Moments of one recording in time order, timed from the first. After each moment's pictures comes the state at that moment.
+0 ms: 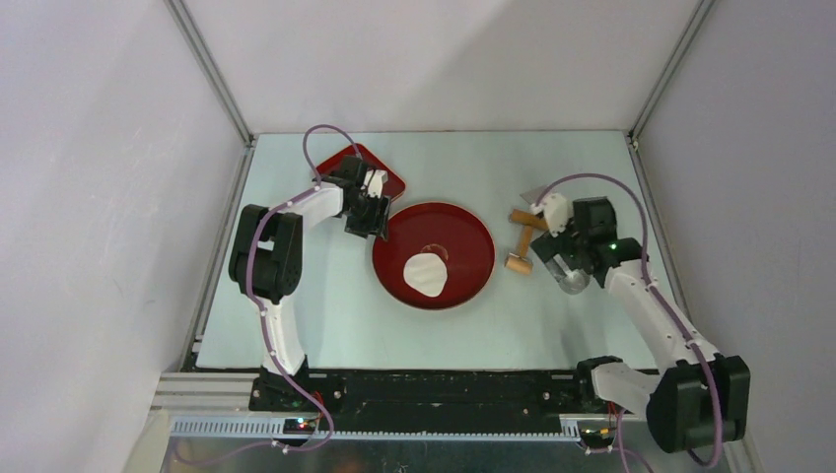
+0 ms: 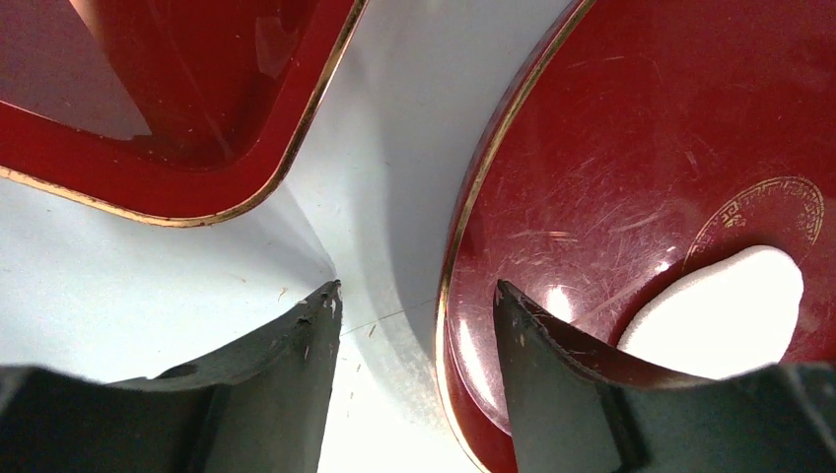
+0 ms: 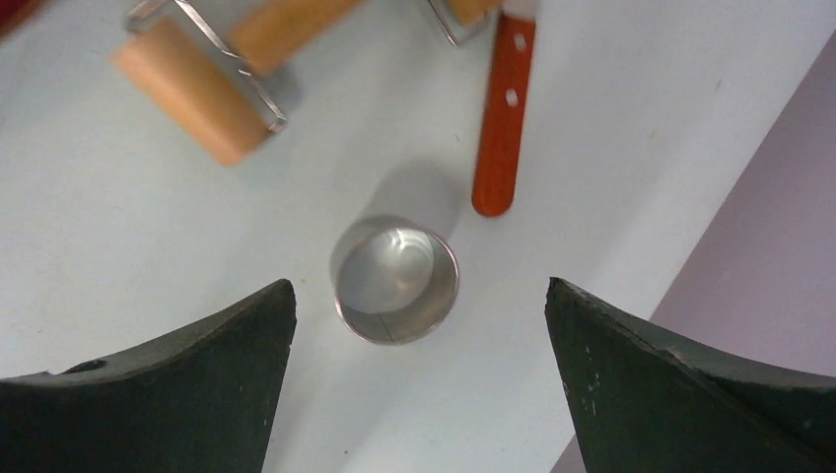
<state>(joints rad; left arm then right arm) -0.27 1.97 1.36 -0.56 0.22 -0.06 0.26 1.10 0.83 -0.57 0.07 -0.55</state>
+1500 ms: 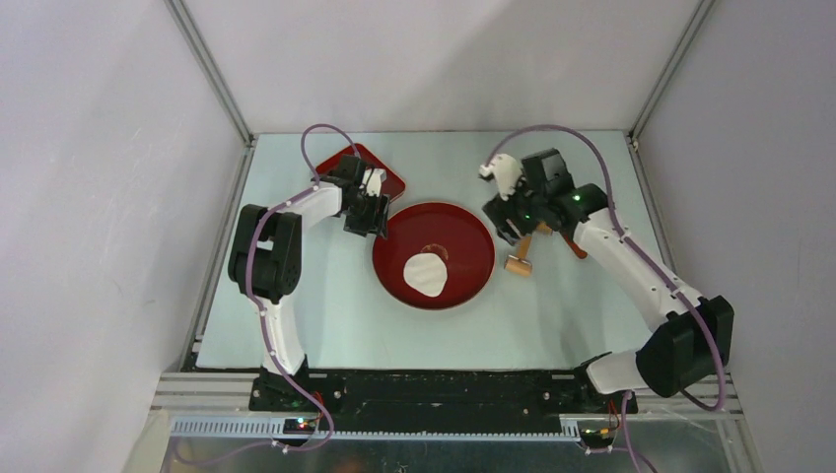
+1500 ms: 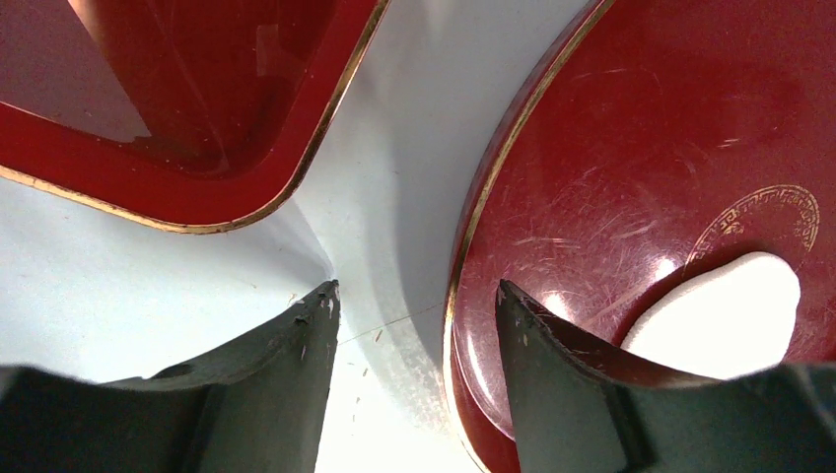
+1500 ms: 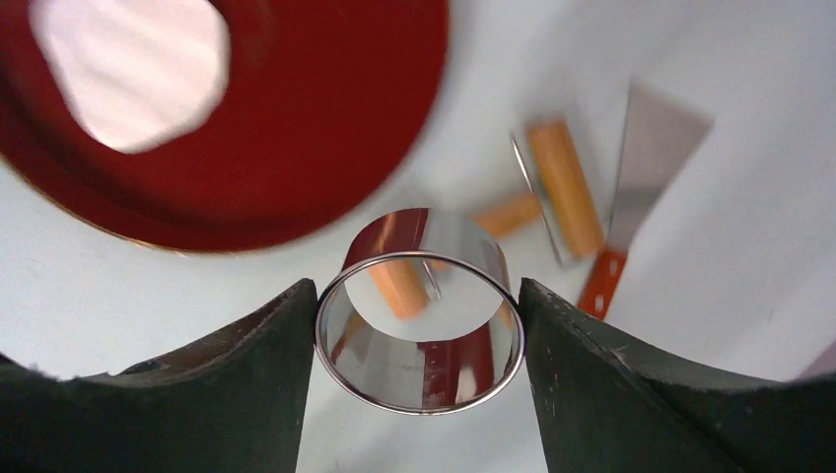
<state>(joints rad) -0.26 1.97 1.36 -0.54 0.22 -0.06 0.37 1.38 1.24 -0.75 -0.11 -0.41</state>
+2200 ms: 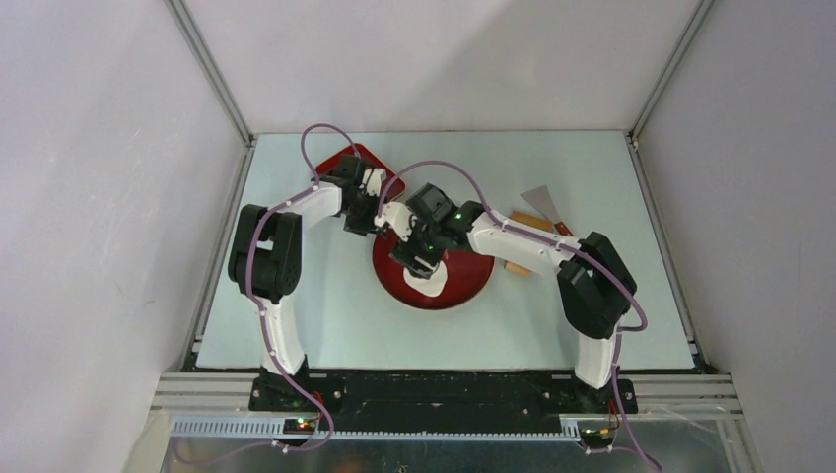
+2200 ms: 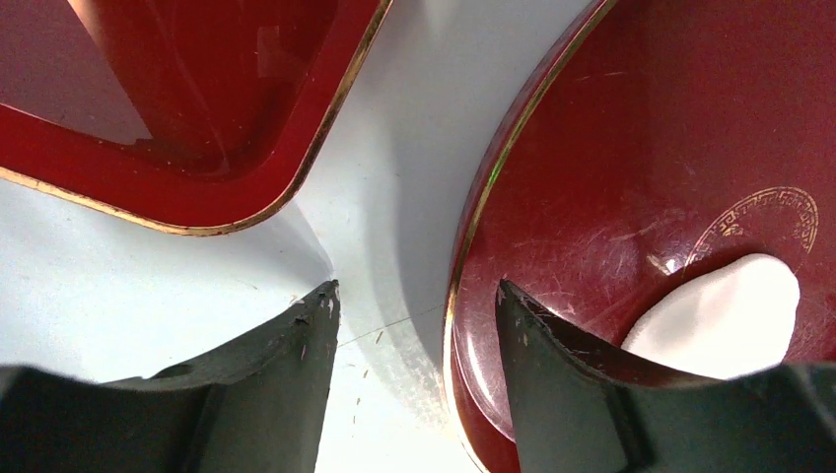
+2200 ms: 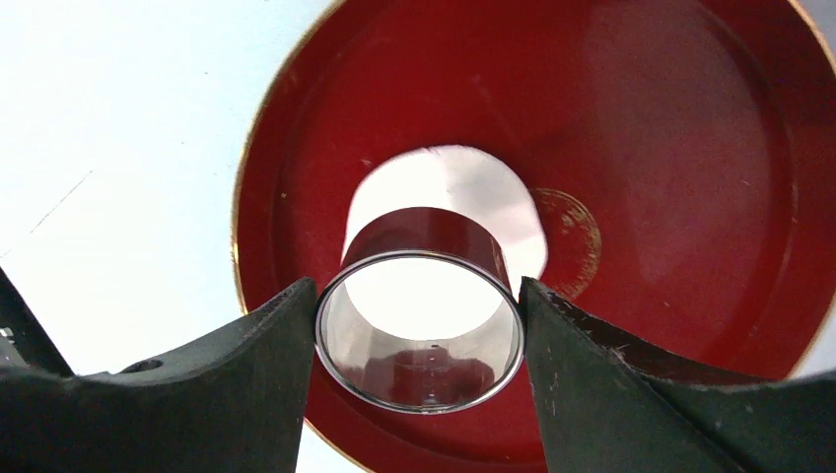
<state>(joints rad) -0.26 1.97 1.36 -0.54 0.22 -0.07 0.84 1.86 1.47 -0.56 -0.19 -0.34</state>
